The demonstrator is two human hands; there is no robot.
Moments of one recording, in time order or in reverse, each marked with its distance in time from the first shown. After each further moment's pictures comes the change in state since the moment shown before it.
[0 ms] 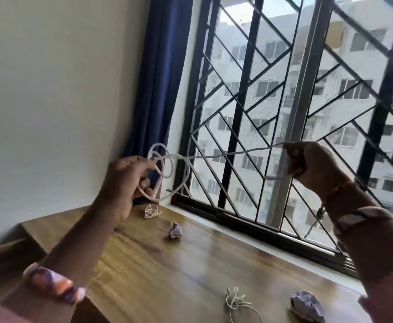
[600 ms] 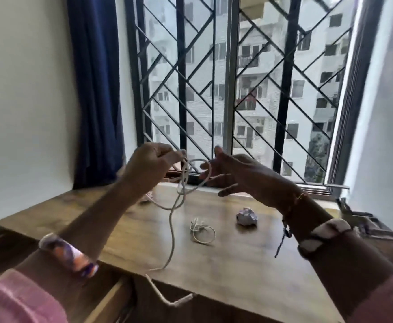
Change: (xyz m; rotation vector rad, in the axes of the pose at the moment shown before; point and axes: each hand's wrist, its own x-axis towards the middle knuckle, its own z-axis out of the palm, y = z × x) left_hand -0.140 0.041 0.078 0.506 -0.480 0.302; right_hand -0.216 0.004 -0.058 -0.430 -0.507 0.087
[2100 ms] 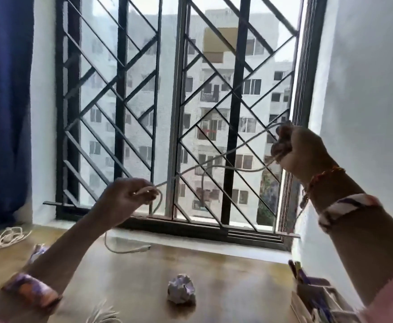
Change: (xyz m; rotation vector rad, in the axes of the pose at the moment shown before) left_hand 0.158 -0.068 0.168 -0.041 -0.137 0.290; right_hand 0.061 -0.006 -0.270 0.613 0.999 -0.222
